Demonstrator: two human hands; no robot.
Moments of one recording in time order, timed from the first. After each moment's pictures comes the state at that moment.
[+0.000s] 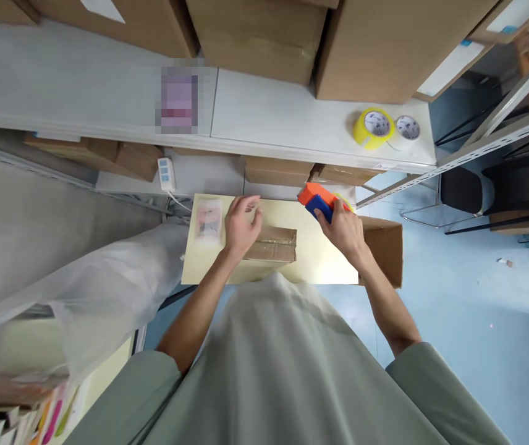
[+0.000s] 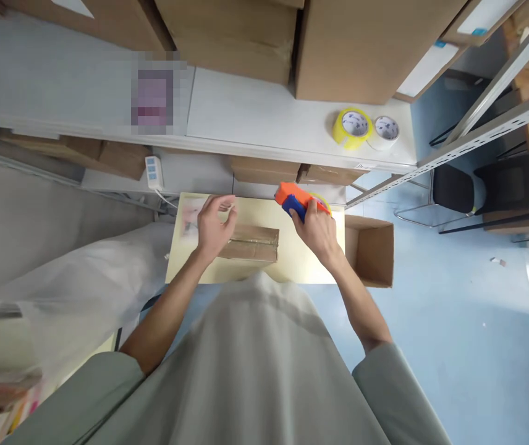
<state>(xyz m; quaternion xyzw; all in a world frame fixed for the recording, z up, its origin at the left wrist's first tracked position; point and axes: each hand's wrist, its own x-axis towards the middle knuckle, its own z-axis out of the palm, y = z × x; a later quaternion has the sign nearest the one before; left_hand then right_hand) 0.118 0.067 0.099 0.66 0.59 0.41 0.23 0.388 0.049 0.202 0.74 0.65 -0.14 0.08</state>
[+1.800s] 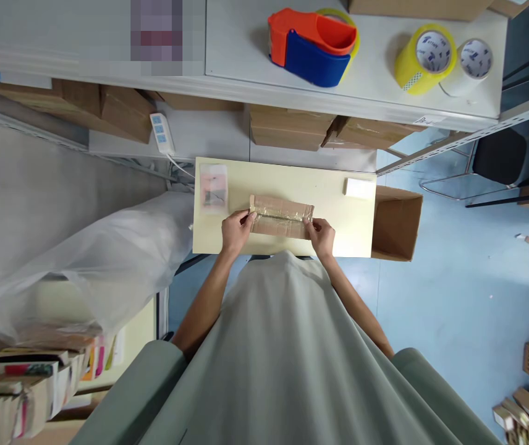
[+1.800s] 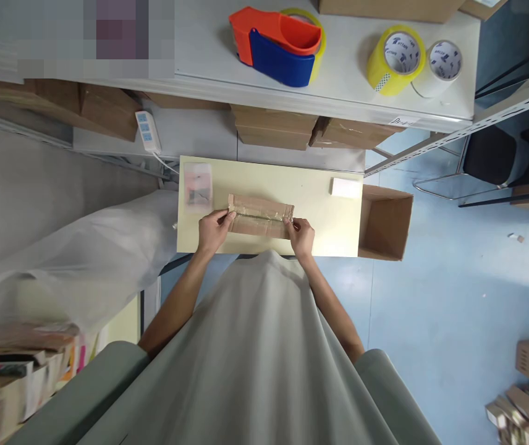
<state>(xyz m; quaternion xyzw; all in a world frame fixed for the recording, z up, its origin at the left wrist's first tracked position) 0.057 -0.013 0.004 0.57 0.70 0.23 0.37 0.342 -0.056 0.010 0.76 0.45 -0.37 -0.28</state>
